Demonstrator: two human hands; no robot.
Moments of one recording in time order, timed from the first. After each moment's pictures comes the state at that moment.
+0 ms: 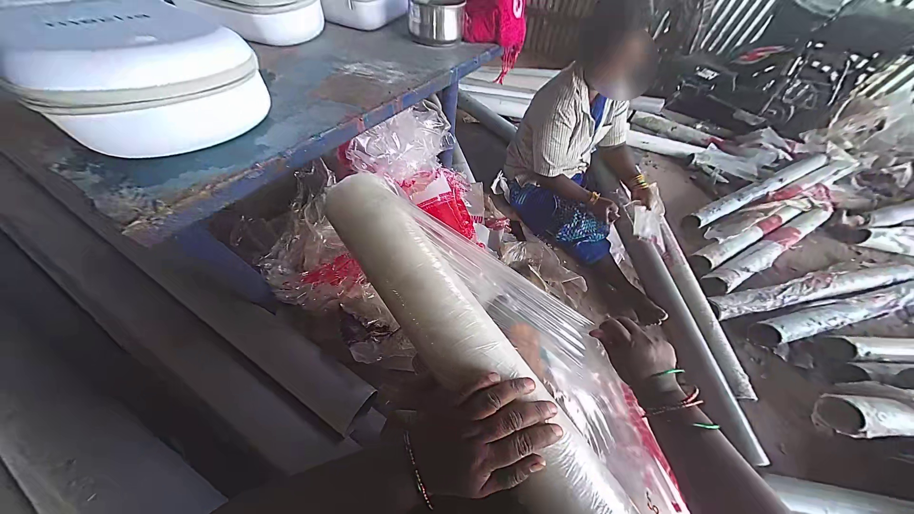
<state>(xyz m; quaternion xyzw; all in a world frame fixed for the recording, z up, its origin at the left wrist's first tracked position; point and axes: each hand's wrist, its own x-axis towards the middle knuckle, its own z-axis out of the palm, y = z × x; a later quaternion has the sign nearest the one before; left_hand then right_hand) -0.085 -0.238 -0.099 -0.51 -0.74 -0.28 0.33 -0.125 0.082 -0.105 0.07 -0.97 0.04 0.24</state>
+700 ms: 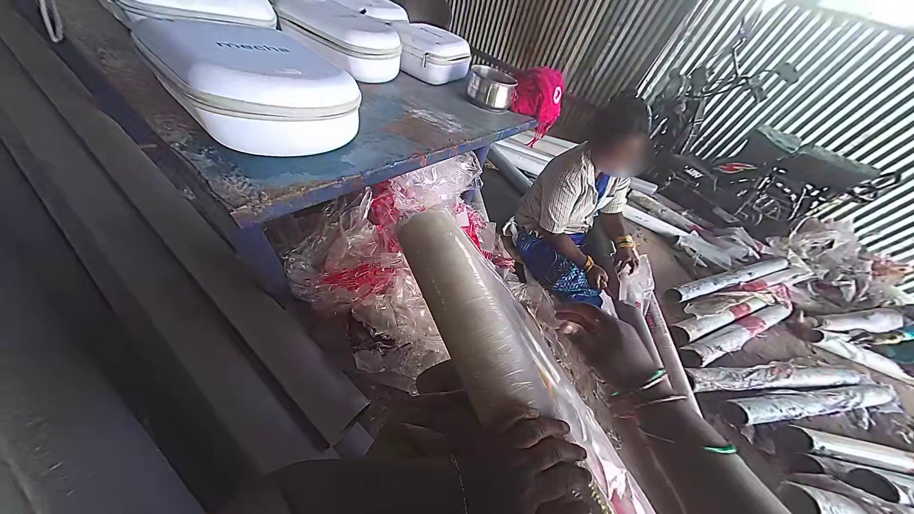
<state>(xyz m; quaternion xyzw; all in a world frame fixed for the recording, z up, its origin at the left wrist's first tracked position) -0.065 -0.216 -0.092 -0.47 -0.75 -0.33 0.33 -0.157 -0.034 0.025 0.09 -0.97 0.24 0.04</state>
